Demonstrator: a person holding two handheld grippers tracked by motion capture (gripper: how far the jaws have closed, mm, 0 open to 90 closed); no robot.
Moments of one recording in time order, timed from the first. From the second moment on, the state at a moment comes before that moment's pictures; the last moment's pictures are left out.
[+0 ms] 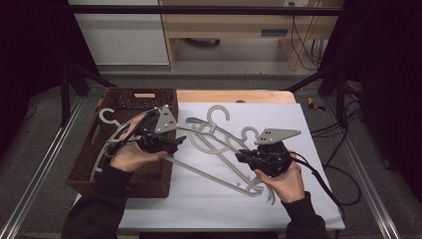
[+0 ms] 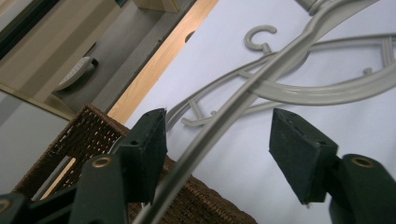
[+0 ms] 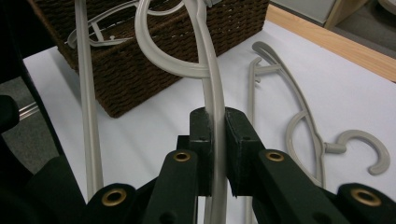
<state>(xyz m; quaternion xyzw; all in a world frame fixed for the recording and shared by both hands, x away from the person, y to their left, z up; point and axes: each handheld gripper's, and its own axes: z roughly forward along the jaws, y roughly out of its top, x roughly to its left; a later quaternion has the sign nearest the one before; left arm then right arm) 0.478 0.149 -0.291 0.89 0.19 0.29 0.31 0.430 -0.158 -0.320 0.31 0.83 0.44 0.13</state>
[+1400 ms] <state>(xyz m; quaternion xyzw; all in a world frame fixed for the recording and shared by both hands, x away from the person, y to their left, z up) 0.476 0.149 -0.305 0.93 0.13 0.25 0.23 0.433 -0.154 -0.323 0.28 0.86 0.41 0.13</state>
